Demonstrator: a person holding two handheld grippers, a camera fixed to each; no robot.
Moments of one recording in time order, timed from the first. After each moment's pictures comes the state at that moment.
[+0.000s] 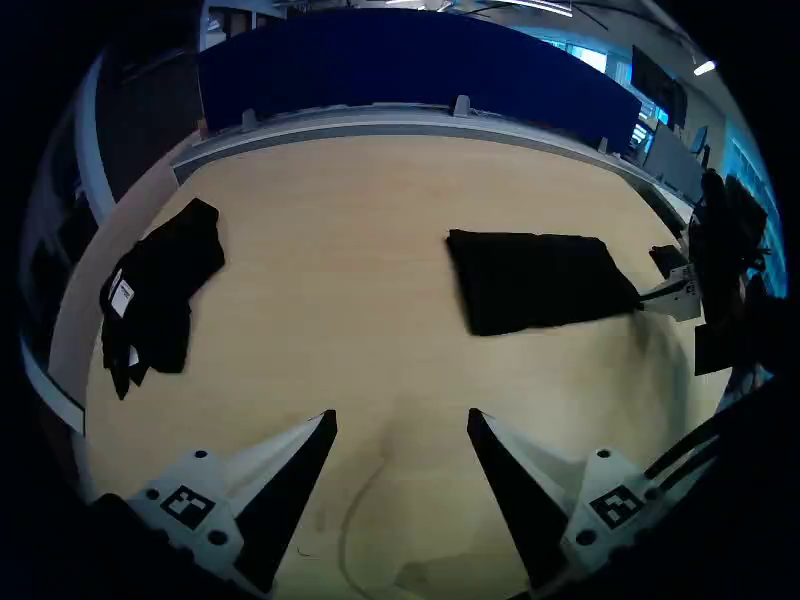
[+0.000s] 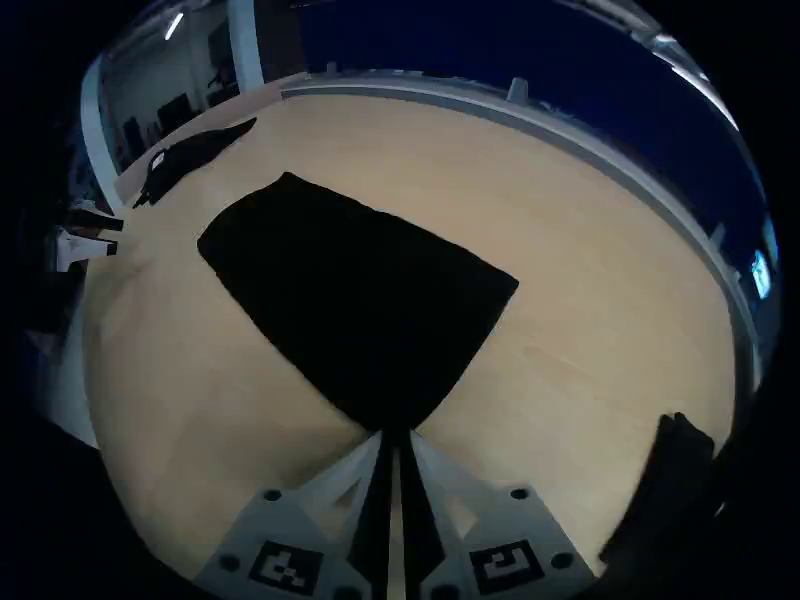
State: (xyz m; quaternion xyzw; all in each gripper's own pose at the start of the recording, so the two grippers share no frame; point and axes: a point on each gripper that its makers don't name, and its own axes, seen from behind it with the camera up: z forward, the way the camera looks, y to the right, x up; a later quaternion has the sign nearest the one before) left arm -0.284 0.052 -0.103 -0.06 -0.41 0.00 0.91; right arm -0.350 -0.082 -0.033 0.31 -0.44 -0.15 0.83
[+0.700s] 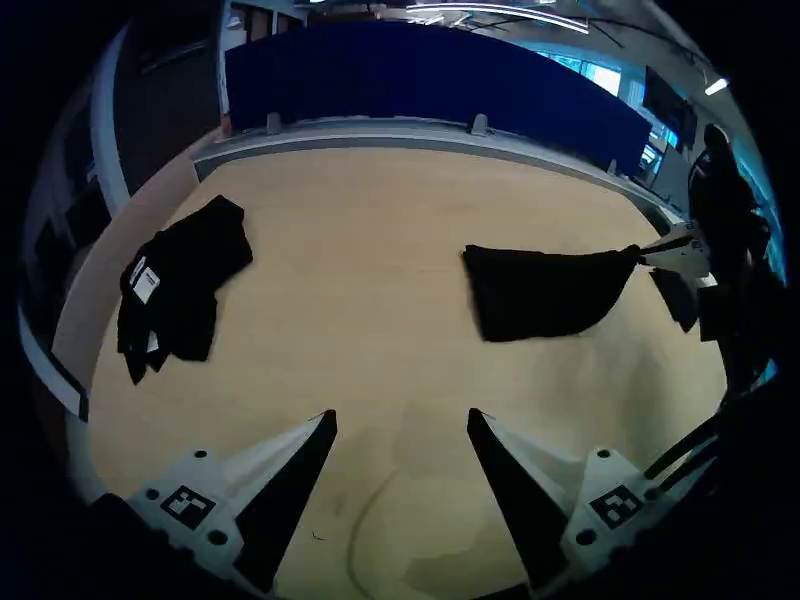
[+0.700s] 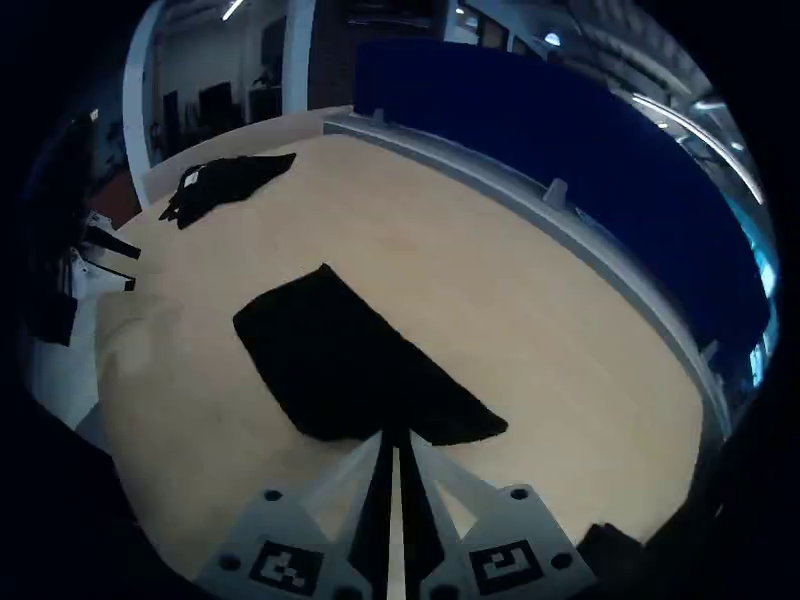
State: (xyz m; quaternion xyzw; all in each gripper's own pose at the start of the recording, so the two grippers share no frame) left arm -0.271 0.035 -0.114 -0.04 -0.39 -0.03 0.92; right arm -0.250 -0.155 0.016 0.36 -0.36 -0.22 0.83
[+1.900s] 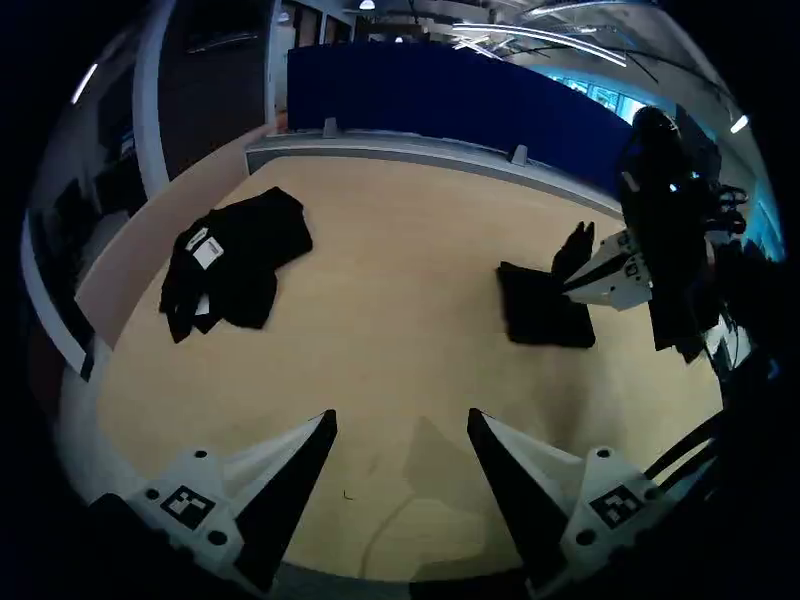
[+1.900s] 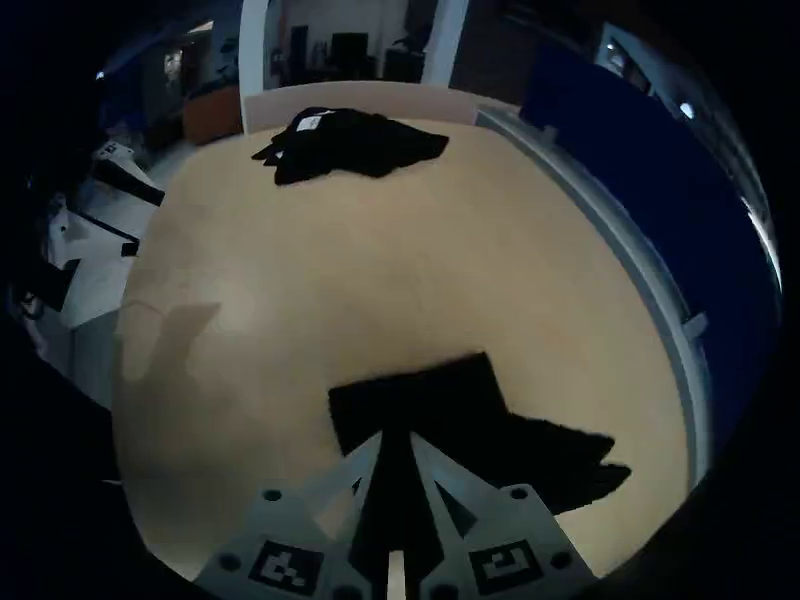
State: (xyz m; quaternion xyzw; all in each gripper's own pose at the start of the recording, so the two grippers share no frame) left arm -0.253 -0.003 -0.161 0.03 -0.37 -0.07 0.93; right arm -0.293 -0.333 -0.012 0.51 -0.35 -0.33 0.71
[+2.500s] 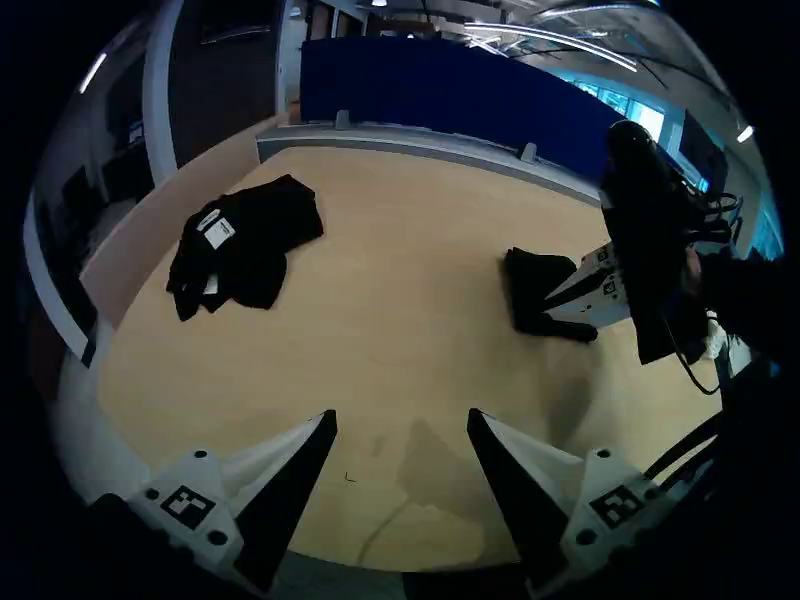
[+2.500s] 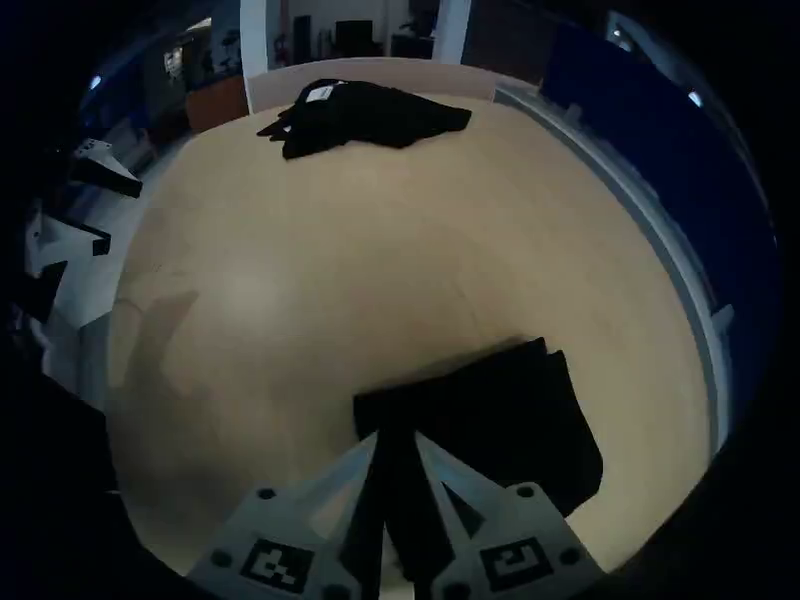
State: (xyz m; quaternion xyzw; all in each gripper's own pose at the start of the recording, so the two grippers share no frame) left arm -0.266 -0.004 -0.175 0.04 -0.38 -0.08 0.92; right arm -0.326 -0.351 -0.023 0.52 -0.38 -0.33 0.70
